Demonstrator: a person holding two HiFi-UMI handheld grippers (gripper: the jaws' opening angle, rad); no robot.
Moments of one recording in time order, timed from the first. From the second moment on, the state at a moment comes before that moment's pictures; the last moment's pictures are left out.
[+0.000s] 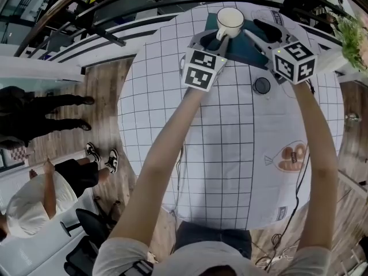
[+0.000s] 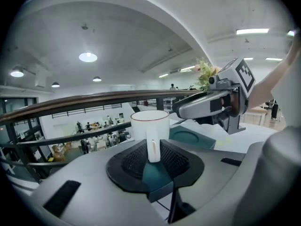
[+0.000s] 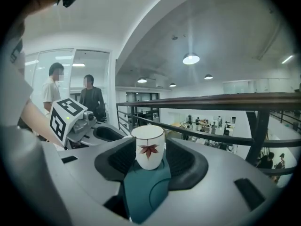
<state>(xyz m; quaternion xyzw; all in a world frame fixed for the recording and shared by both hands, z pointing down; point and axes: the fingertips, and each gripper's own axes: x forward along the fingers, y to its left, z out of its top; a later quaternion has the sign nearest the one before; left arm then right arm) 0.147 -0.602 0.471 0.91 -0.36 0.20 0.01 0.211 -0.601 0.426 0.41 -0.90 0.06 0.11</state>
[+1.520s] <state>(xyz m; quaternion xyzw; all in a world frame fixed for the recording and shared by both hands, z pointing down) 0.143 -0.561 0.425 0.94 -0.31 0.16 -0.03 0.173 -0.582 0.397 0.37 -0.92 0.04 0.11</state>
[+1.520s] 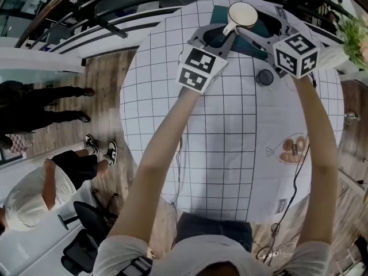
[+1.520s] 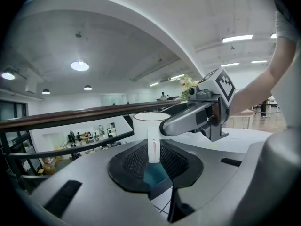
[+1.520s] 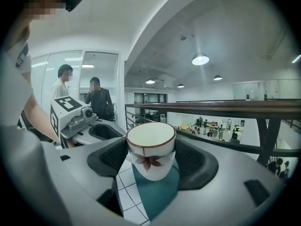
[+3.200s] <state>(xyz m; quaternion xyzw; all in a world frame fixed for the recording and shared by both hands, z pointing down) 0.093 -0.443 0.527 0.93 -0.31 0.21 0.05 0.123 -0.466 0.507 0.35 -0.91 0.13 0.19</state>
